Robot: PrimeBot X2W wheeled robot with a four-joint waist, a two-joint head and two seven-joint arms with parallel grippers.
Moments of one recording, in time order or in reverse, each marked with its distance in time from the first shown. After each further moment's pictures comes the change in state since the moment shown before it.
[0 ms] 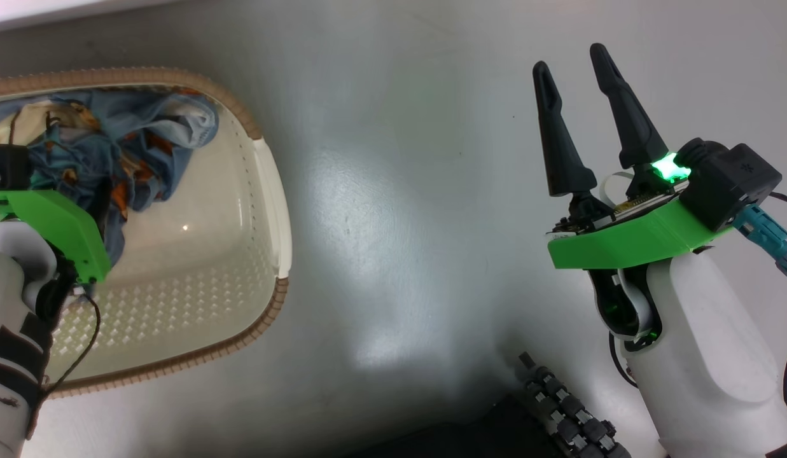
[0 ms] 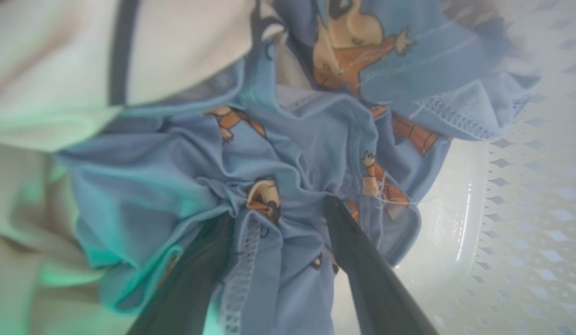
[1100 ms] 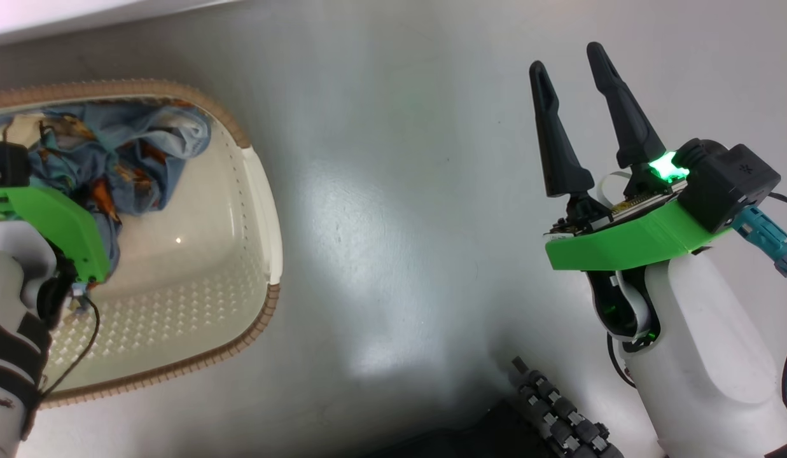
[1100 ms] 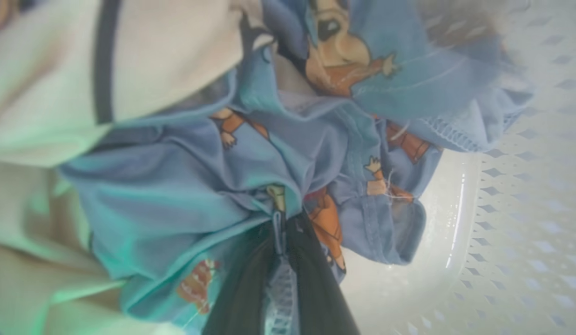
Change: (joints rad) left arm -0.012 0.022 -0.108 -0.025 -0.118 0.000 0.069; right arm 0.000 0.001 0.007 -0.011 0.000 0.000 0.000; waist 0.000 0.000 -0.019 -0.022
